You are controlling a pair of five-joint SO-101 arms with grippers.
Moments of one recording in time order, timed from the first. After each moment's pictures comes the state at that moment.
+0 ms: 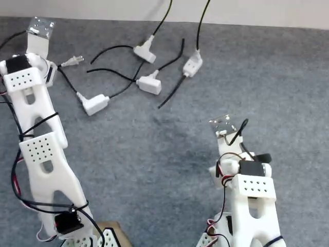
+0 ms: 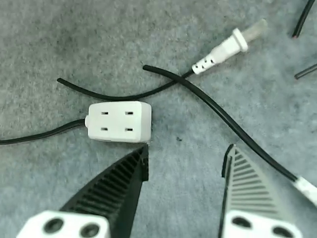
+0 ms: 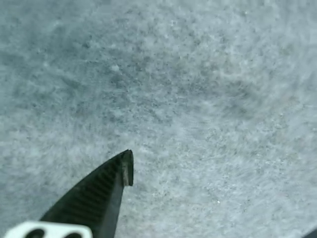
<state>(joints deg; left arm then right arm) -28.4 63.6 -75.3 75.8 -33.2 -2.1 -49.2 68.5 60.5 24.8</state>
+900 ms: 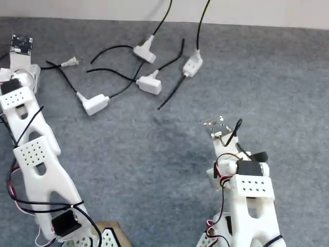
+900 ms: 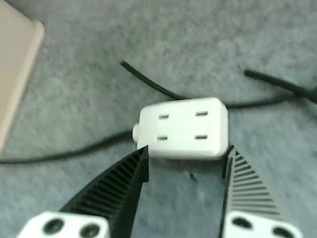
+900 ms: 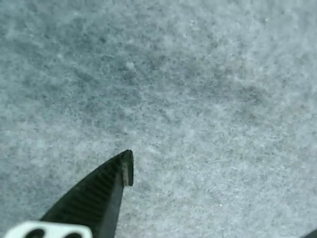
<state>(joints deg) -35.5 78.4 -75.4 45.8 -31.3 -3.9 -49.2 68.5 61.1 25.9</state>
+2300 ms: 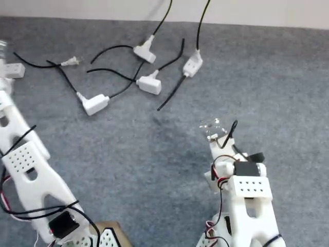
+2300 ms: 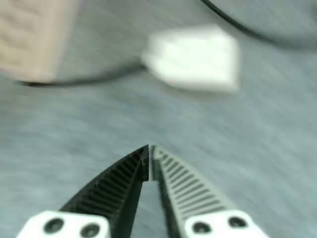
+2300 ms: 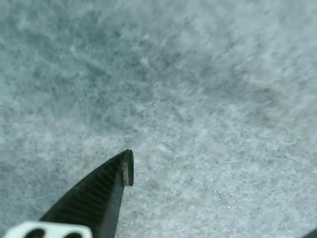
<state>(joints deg) -44.2 77.9 -92.3 67.4 -28.5 -5.8 -49.2 70.1 61.4 27.5</state>
